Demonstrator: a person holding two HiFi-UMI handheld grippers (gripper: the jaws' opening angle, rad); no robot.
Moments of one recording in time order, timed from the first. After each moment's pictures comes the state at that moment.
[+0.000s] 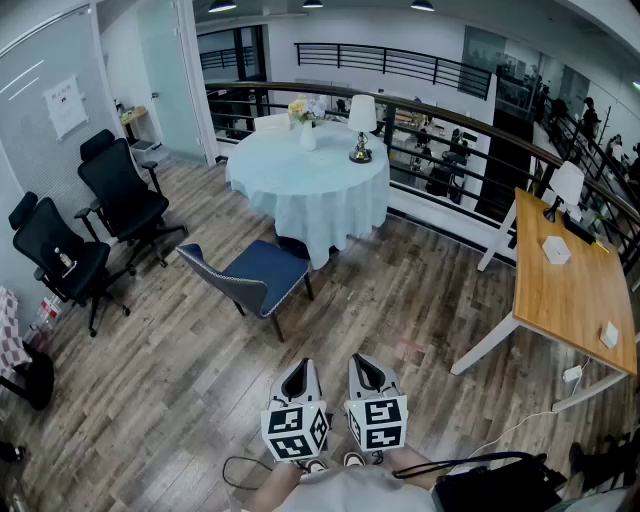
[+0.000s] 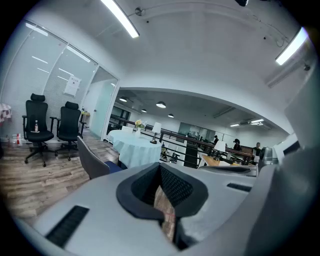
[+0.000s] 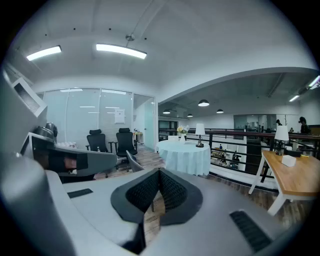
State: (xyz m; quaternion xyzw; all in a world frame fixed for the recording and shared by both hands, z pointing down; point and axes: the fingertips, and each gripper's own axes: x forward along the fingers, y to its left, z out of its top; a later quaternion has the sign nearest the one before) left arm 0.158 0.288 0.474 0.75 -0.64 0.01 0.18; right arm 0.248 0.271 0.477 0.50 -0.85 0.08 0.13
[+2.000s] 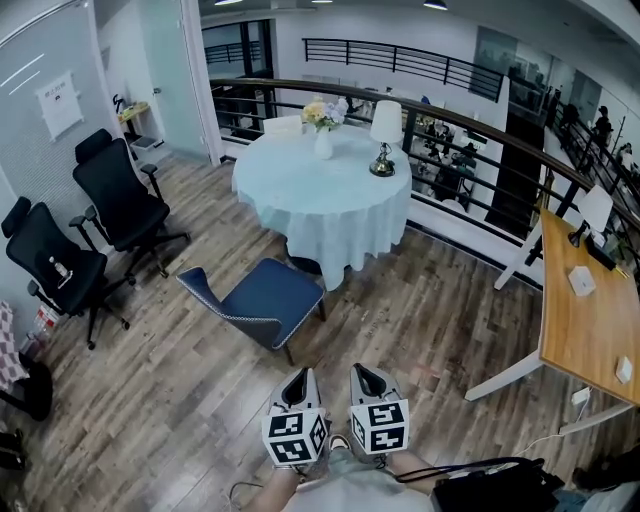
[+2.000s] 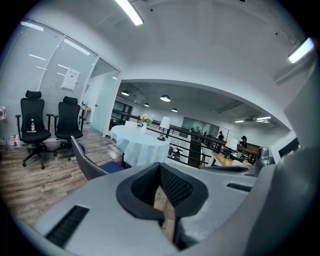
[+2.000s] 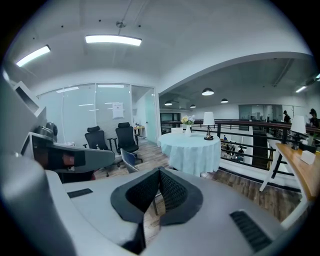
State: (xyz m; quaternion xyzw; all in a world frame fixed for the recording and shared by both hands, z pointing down) left arm 0.077 0.136 0.508 0.74 -0.64 0.04 0.21; right arm 0.171 0.115 0.518 0.48 -0.86 0.12 0.16
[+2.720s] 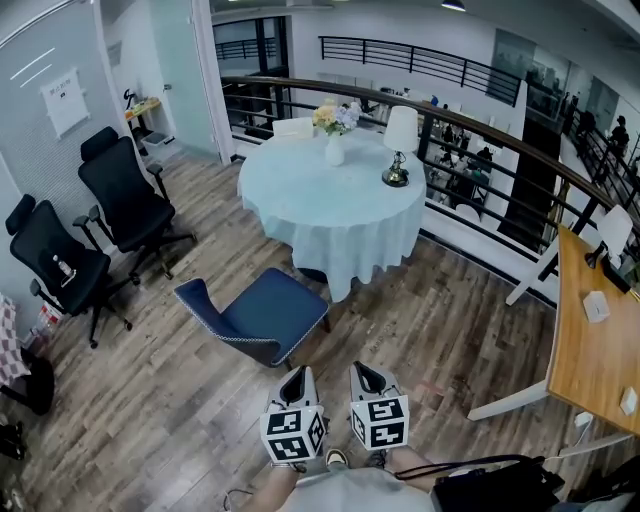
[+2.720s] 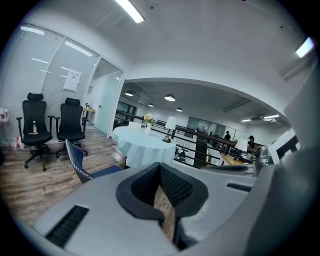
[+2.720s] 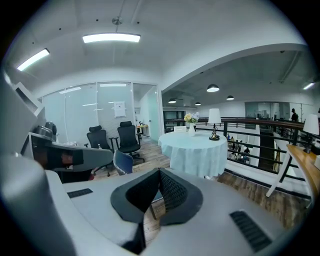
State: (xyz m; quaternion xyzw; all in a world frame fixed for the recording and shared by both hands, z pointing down) left arm 0.072 0.044 0.510 0.72 -0.66 0.04 0.21; right arm 0.168 0.016 0.523 0.45 -0.87 0.13 0.17
